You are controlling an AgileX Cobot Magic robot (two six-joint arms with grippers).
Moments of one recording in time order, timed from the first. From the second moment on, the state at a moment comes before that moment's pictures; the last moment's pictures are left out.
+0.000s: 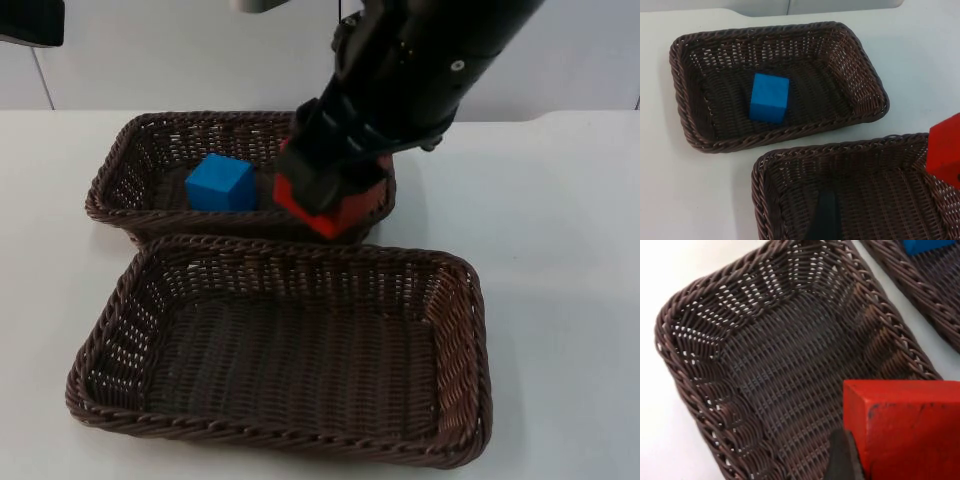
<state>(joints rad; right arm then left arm) 0.83 1.82 -1.43 0.03 0.73 -0.14 -0.22 0.94 -0.78 -0.43 0.62 0.24</state>
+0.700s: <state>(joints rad) 0.89 1.83 -1.43 0.03 0.72 -0.15 -0.22 0.94 -0.78 -0.43 0.62 0.24</state>
